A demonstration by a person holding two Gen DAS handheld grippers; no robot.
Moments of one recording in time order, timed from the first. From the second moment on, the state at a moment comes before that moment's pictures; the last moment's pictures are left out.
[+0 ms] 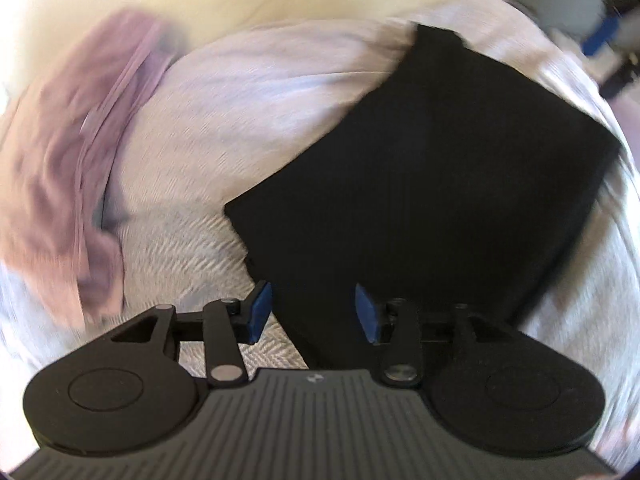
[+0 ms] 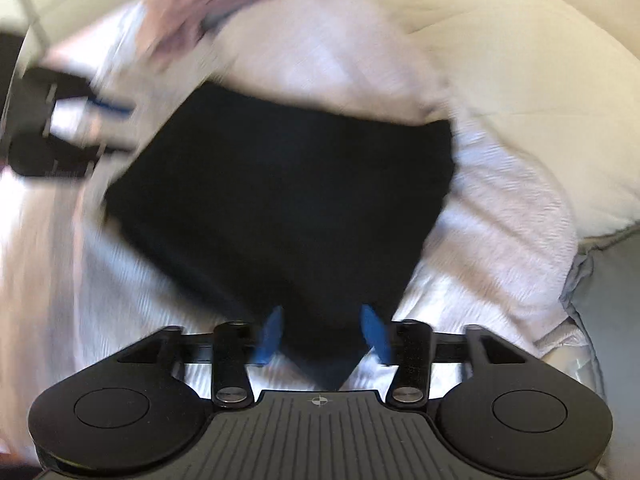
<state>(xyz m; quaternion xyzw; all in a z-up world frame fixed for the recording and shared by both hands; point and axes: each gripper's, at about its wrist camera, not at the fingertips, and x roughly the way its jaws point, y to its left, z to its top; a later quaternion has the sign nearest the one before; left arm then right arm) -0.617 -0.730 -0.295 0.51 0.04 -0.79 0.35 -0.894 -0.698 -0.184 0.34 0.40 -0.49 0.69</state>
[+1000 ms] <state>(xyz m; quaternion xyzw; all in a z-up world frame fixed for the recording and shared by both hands) -0.615 -0.876 -0.355 0.45 0.25 -0.78 0.36 -0.982 -0.888 -0.278 0.52 0.20 -0.55 0.62</state>
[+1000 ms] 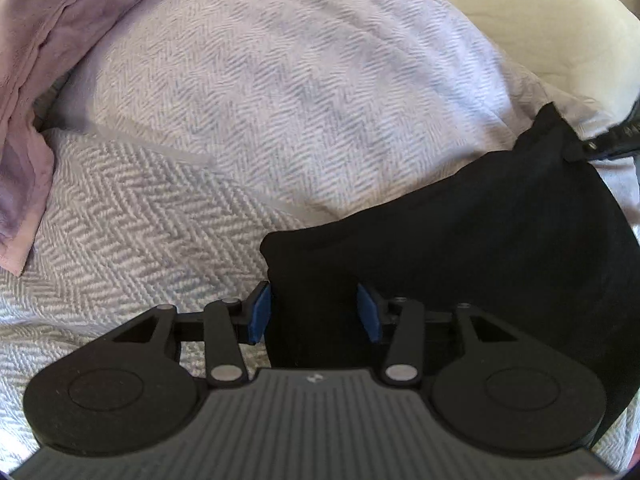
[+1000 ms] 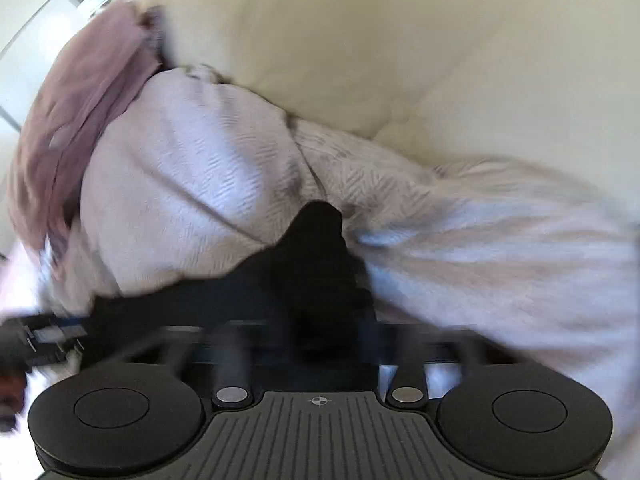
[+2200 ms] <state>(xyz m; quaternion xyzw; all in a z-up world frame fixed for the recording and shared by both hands) -0.856 -0.872 -0.325 0.50 0.10 -0.86 0.06 -0.999 -0.669 -0.315 0.59 0.04 -0.56 0.58</state>
